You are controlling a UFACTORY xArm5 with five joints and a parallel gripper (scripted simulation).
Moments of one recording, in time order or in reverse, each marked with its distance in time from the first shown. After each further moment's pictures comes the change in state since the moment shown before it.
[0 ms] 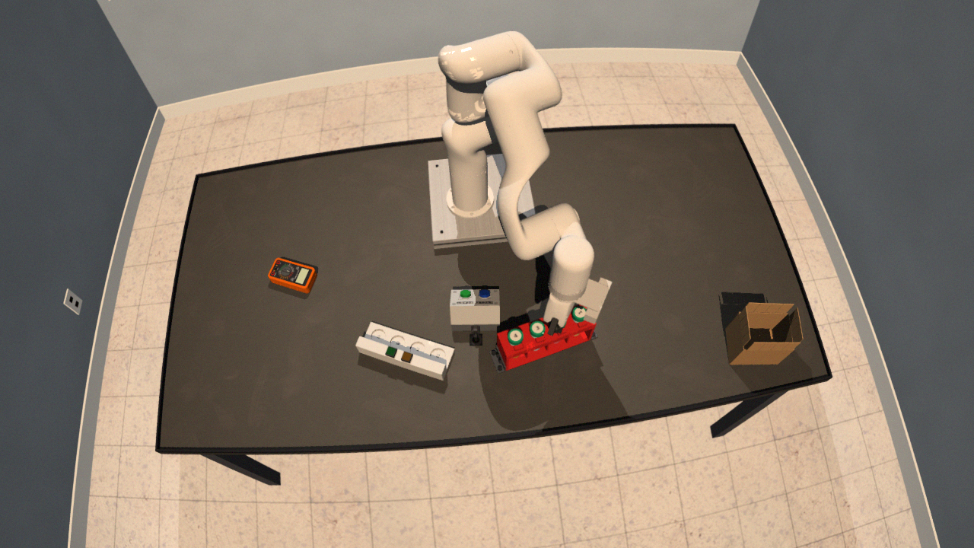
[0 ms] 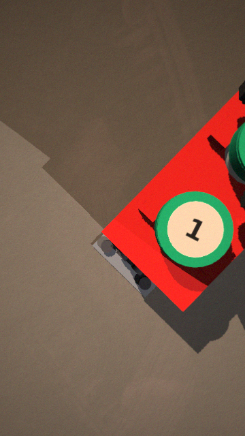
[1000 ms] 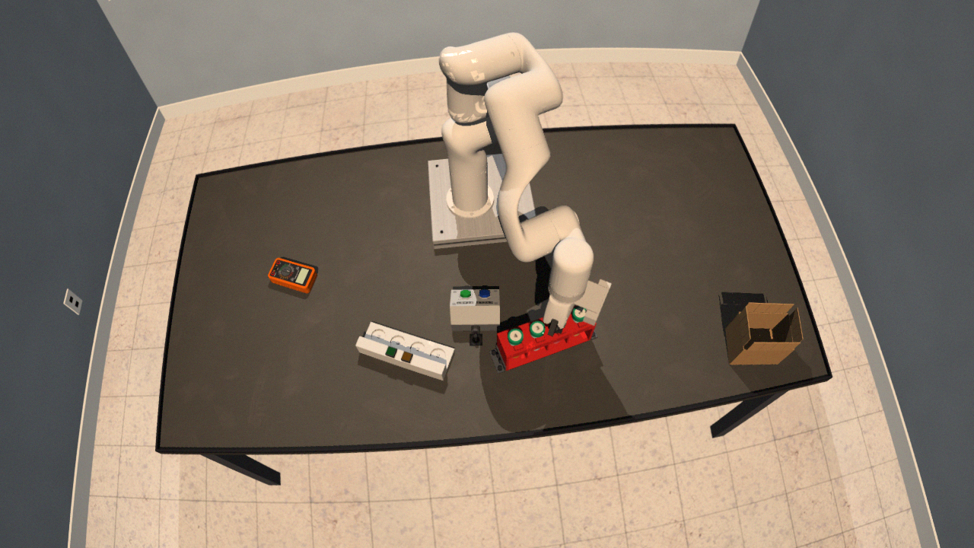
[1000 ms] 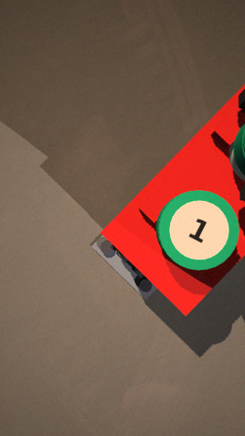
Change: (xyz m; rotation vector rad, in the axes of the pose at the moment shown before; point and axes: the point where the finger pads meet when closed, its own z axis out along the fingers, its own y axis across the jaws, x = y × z) arm 0.000 0.000 0.007 0.000 0.000 0.000
